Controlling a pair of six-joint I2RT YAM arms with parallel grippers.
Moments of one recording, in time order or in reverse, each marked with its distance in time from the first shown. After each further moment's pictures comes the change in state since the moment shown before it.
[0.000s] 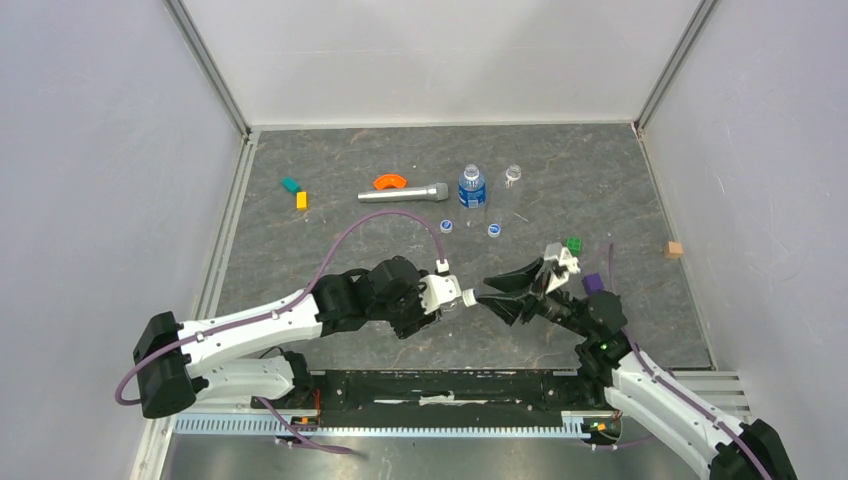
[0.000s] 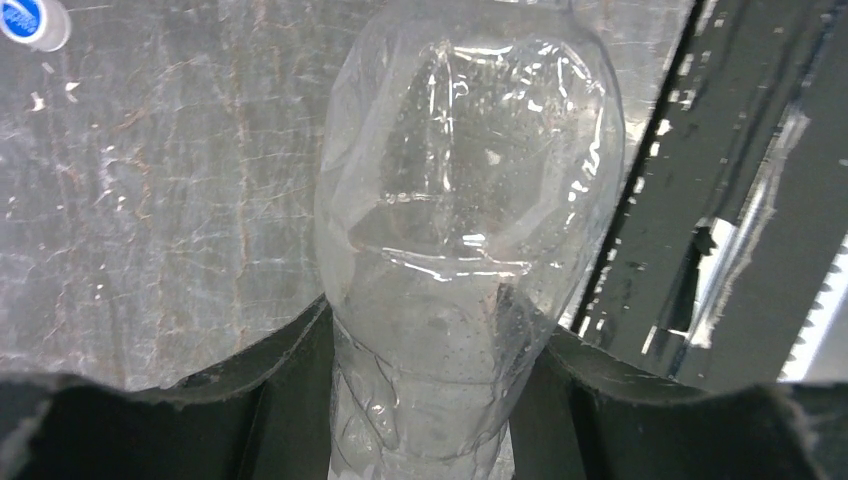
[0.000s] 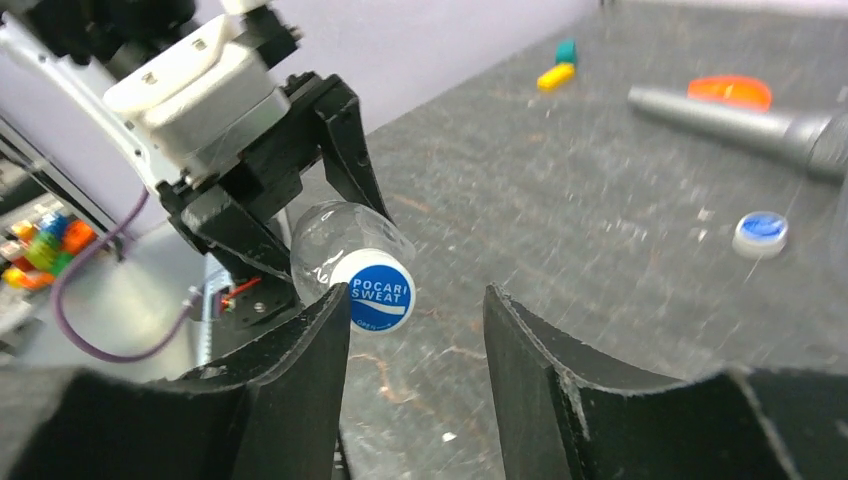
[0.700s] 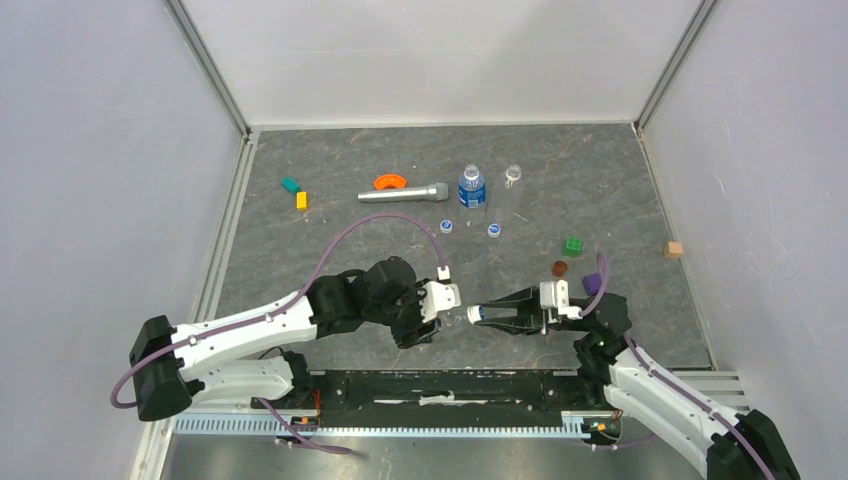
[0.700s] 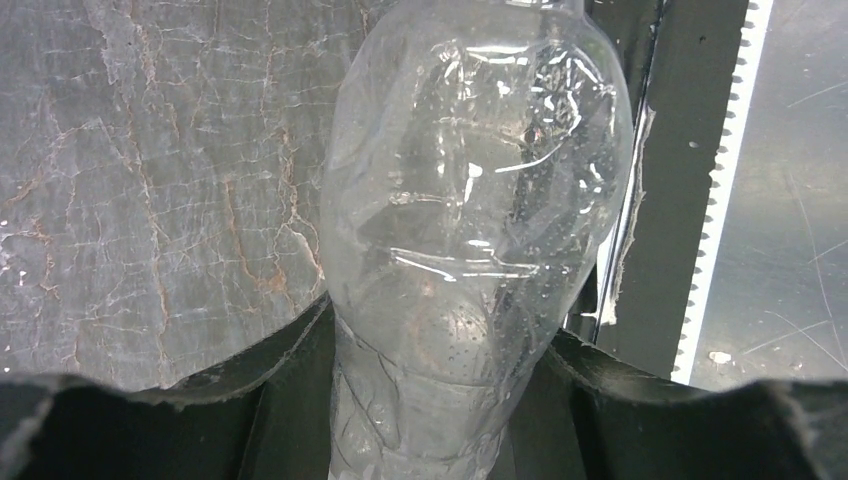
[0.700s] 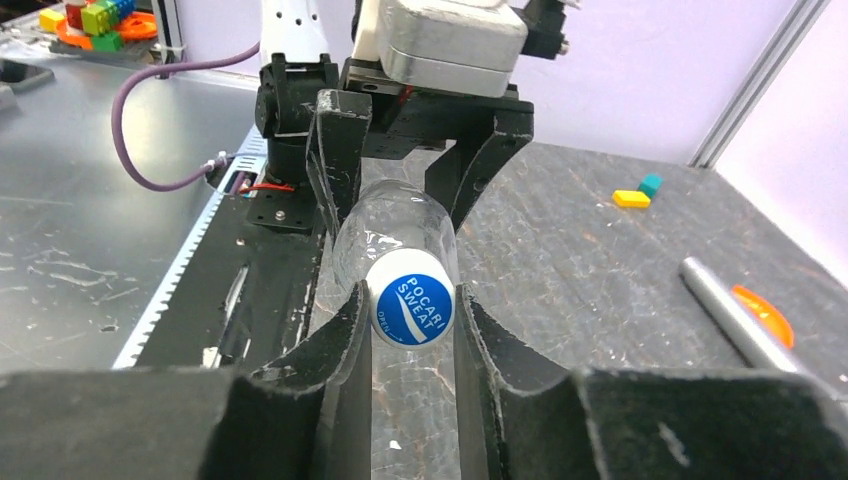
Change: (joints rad) left arm 0.000 -0.027 0.000 -0.002 0.175 0.000; right arm -0.014 0.113 0.035 0.170 -0.403 -0.314
